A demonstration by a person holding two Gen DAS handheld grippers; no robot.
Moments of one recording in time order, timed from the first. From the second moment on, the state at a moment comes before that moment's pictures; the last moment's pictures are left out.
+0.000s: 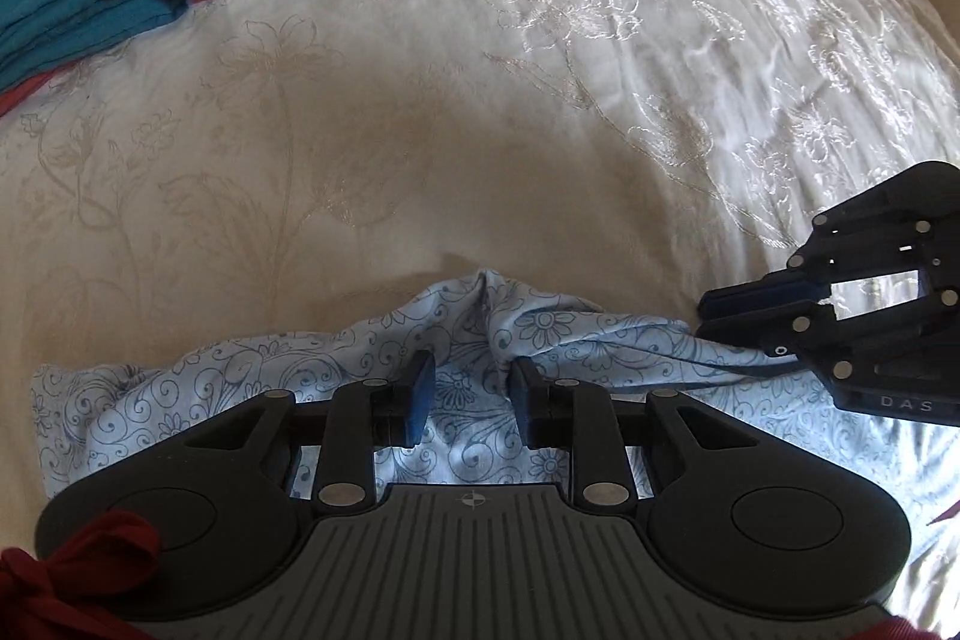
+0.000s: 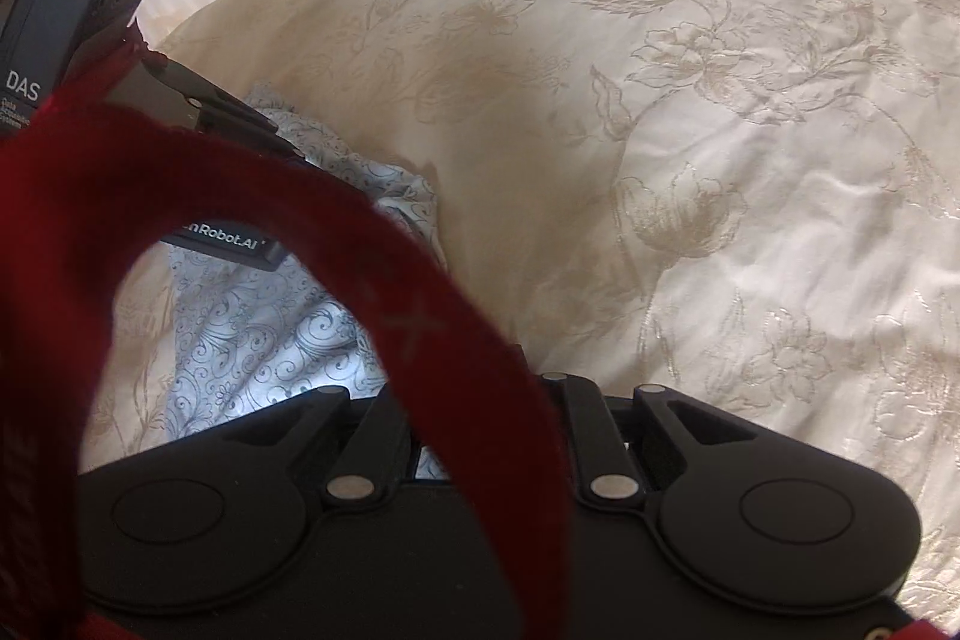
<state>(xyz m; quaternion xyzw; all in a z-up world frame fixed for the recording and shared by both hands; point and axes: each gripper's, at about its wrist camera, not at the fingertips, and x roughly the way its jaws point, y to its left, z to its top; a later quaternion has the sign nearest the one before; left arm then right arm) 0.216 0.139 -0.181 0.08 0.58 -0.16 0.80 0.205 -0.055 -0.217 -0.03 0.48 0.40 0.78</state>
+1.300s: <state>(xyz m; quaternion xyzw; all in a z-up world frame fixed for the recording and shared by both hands) 0.230 0.149 -0.180 0.02 0.59 -0.15 0.79 0.215 -0.086 -0.200 0.03 0.48 0.40 0.78</state>
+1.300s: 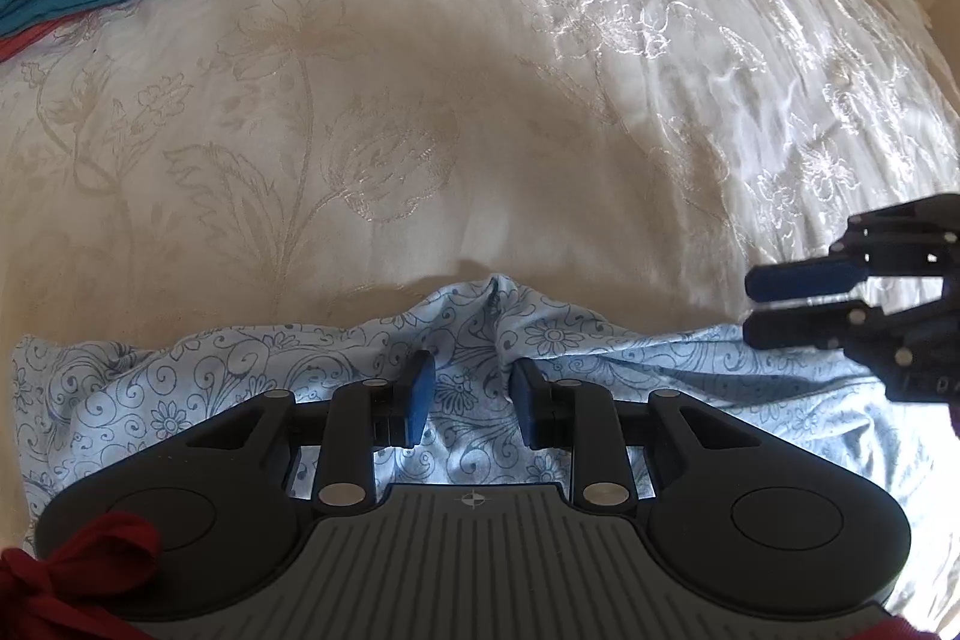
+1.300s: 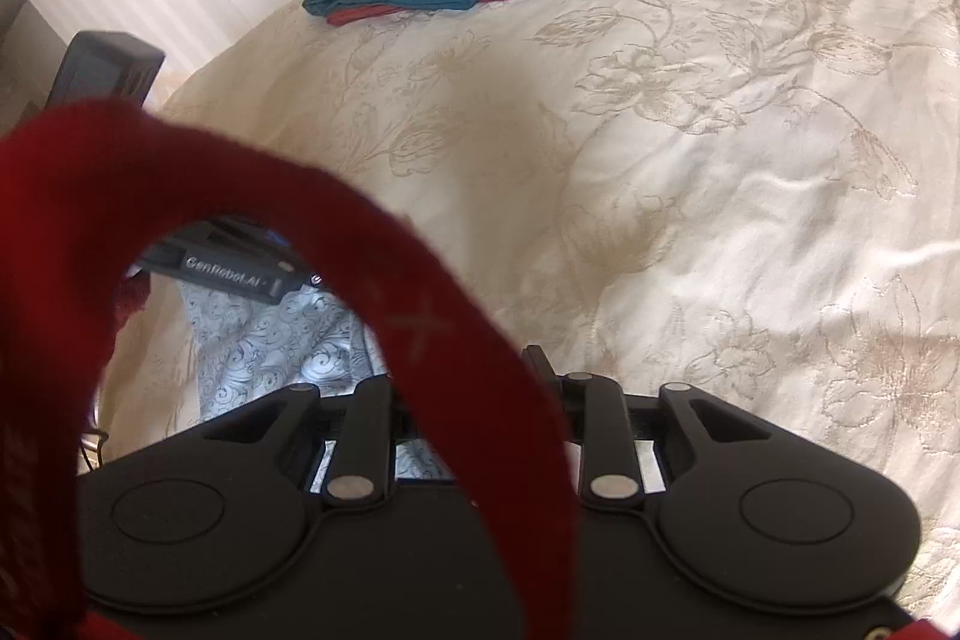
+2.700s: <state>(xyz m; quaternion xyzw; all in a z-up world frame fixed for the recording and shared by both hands) 0.226 0.201 -0.173 0.01 0.58 -0.09 0.81 0.220 -0.003 -0.204 -0.09 0.44 0.32 0.83</state>
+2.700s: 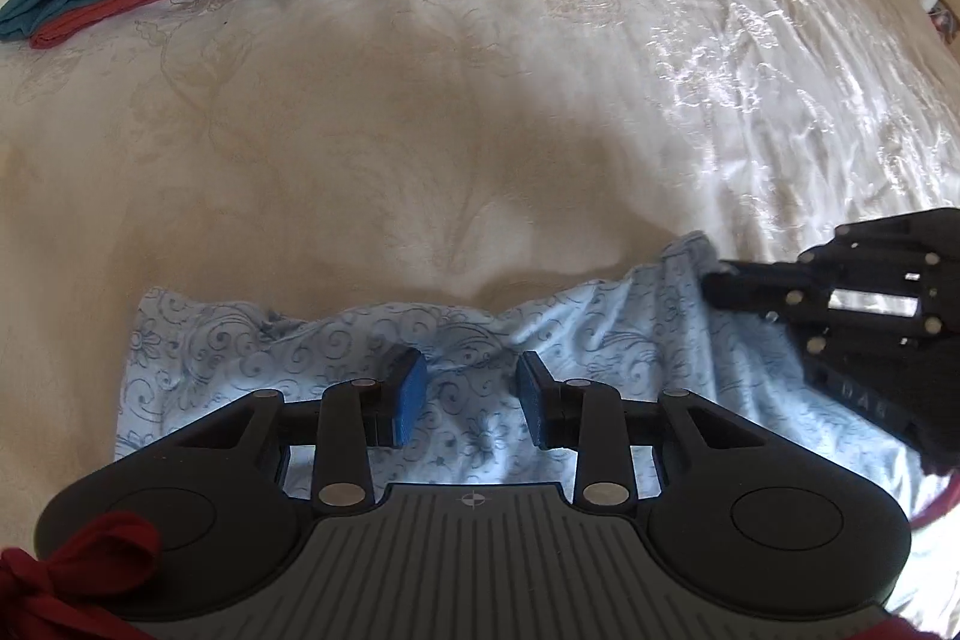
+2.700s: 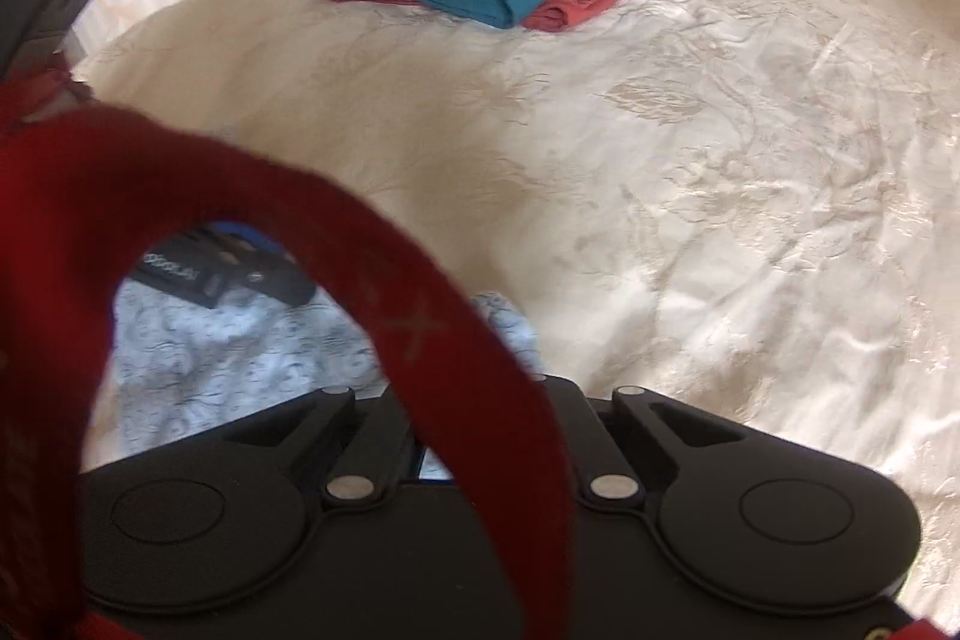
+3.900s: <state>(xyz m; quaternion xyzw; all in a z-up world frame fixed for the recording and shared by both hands) 0.242 0.116 -0.188 0.06 0.57 -0.21 0.79 0.135 -0.129 -0.196 -0.06 0.46 0.18 0.87</state>
